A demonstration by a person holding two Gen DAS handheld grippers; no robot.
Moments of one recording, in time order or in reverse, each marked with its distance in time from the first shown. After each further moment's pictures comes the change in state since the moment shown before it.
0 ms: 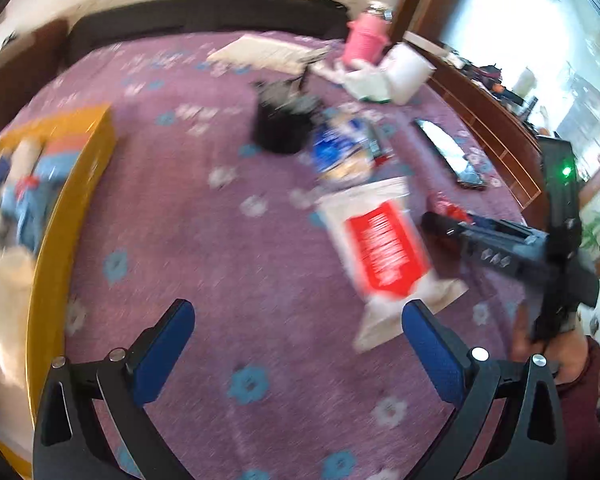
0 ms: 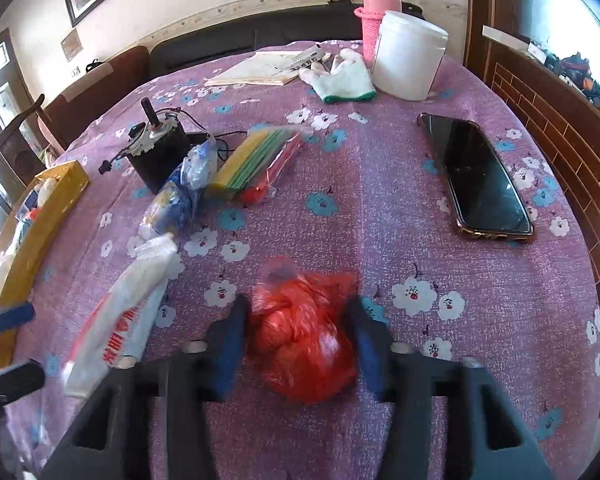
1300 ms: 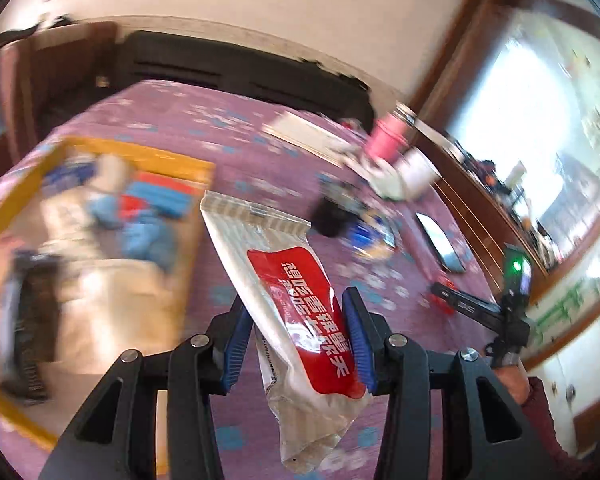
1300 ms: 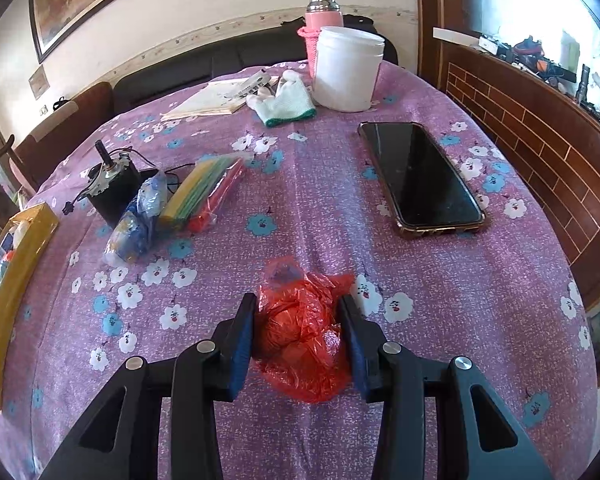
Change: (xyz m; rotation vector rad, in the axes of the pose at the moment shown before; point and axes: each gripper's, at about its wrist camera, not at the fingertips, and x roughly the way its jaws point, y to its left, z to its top) left arm -0.102 0.097 -0.023 -0.213 -0.270 -0.048; right arm -0.004 -0.022 -0.001 0.125 -0.079 -0.100
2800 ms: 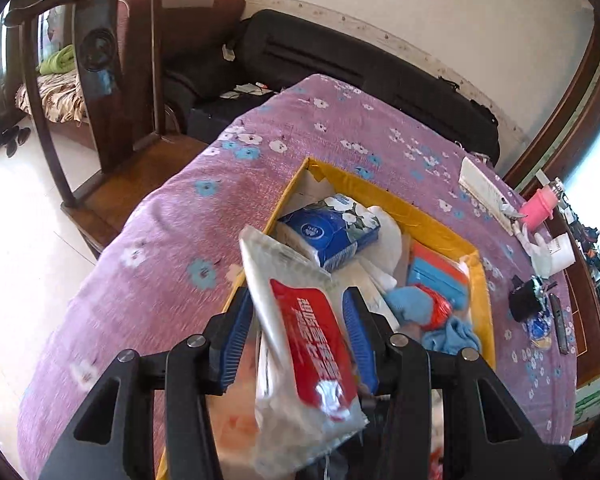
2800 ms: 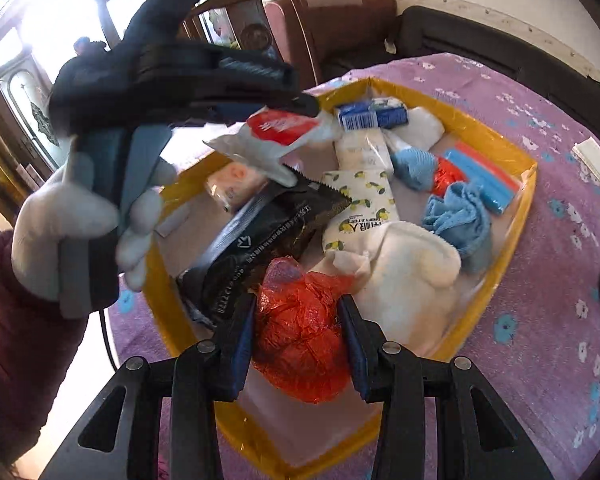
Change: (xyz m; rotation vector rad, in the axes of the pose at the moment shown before) left arm 0.011 0.224 0.080 -0.203 0.042 0.306; right arm -0.029 0.412 -0.073 -0.677 0.217 0.583
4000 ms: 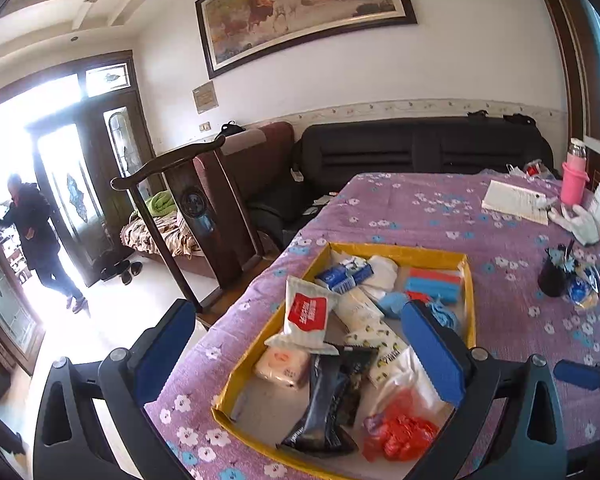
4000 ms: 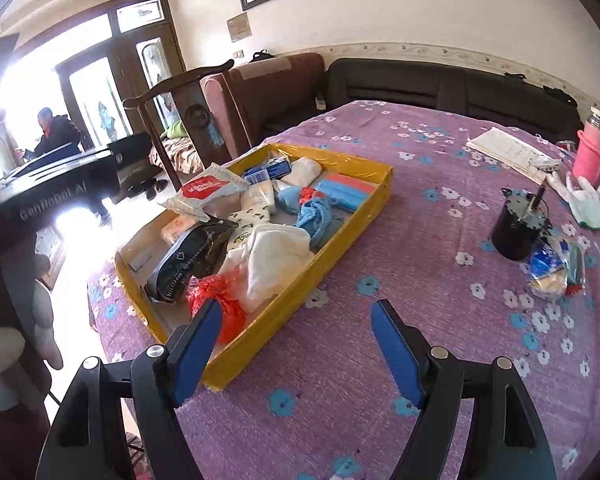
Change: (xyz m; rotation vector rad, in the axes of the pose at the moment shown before) left arm -0.146 -0.135 -0.094 0.270 -0.417 0.482; right arm -0.110 -0.059 -0.070 0.164 -0.273 -0.133
